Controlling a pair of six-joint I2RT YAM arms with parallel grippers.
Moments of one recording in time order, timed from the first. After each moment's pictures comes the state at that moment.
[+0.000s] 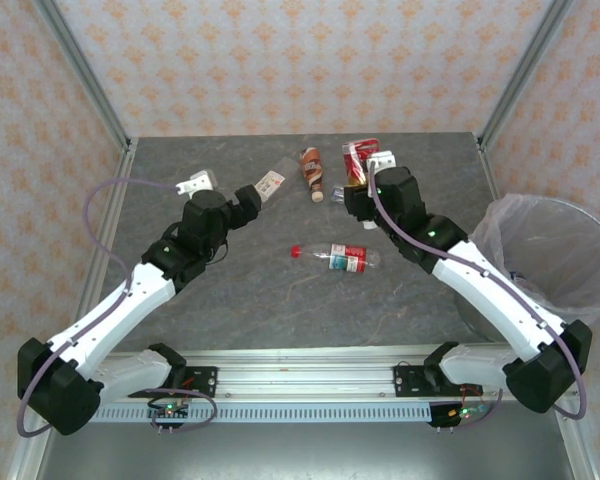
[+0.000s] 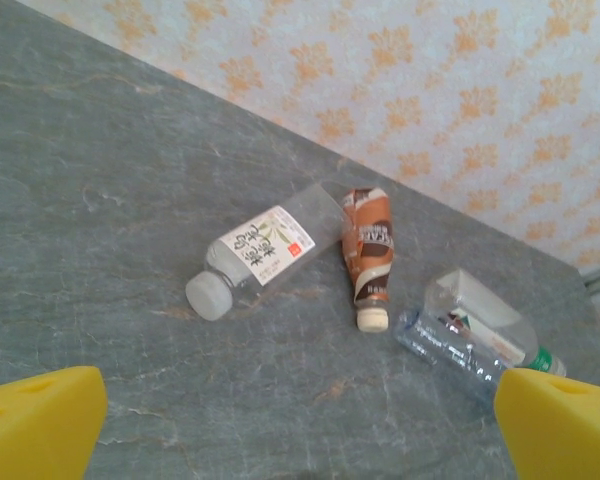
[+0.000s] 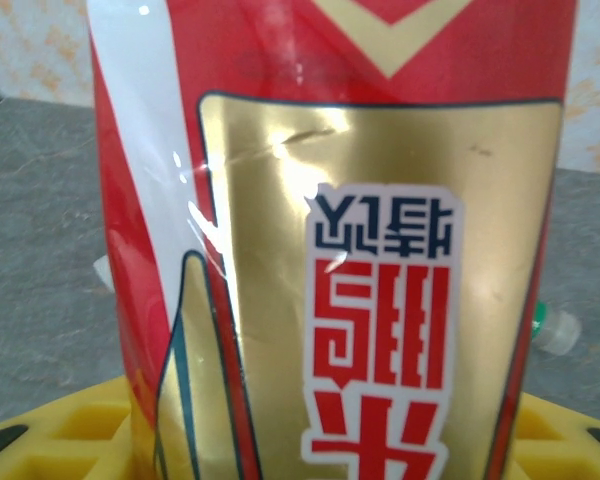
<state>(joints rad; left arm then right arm) -0.48 1.11 0.91 -0.27 -0.35 -0.72 0.61 1.19 1.17 -0.46 0.31 0.18</state>
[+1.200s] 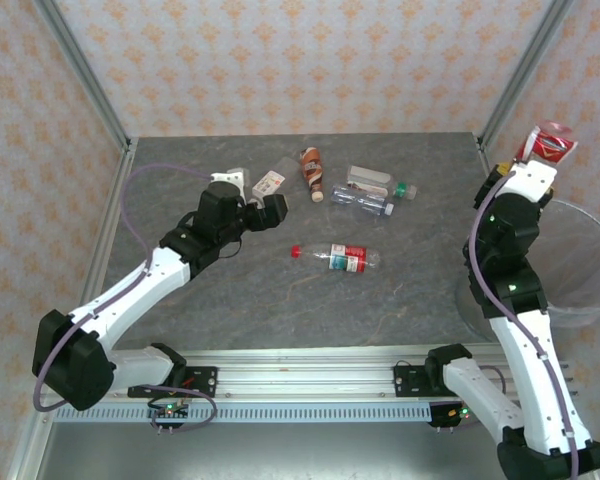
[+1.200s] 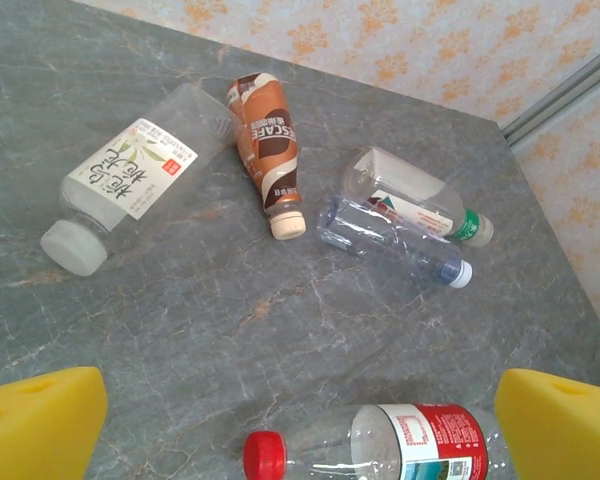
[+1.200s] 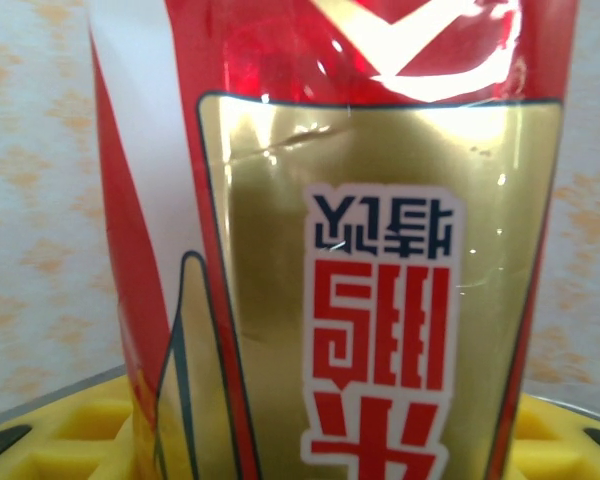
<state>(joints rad) -0.48 1.25 0.96 -0.22 -0.05 -0.58 0.17 0.76 1.04 -0.26 0.82 -0.04</state>
